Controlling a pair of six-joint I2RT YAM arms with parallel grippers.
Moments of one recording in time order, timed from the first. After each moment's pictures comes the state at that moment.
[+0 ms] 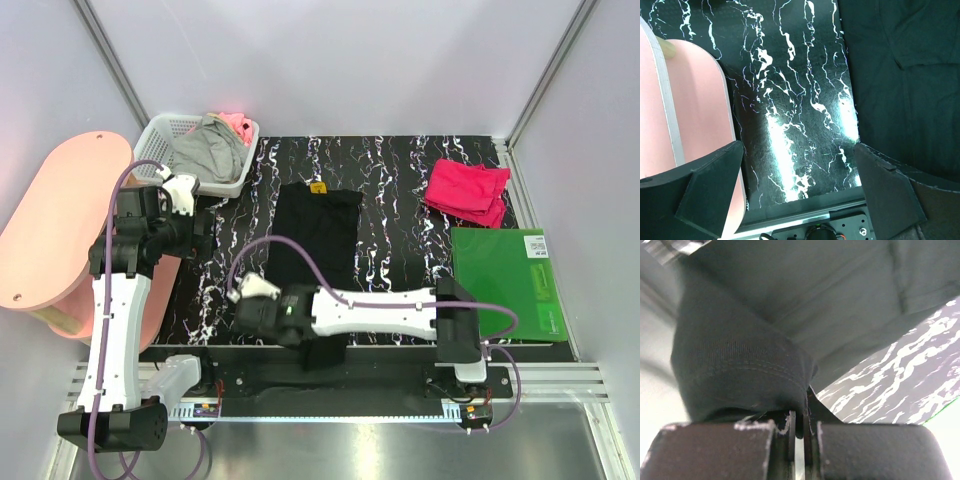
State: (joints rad) left arm 0.04 0.98 1.23 -1.05 0.20 0.19; right arm 1.49 1.94 1.73 -1.09 0.49 0.39
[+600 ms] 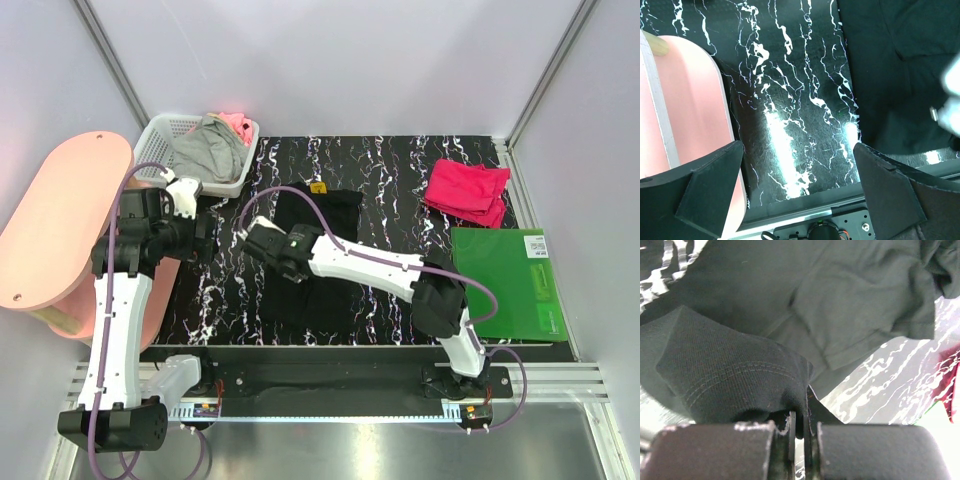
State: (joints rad) left arm 0.04 0.98 1.21 -1.06 0.21 0.21; right arm 1.17 2.05 1.87 -0.98 0.48 0.12
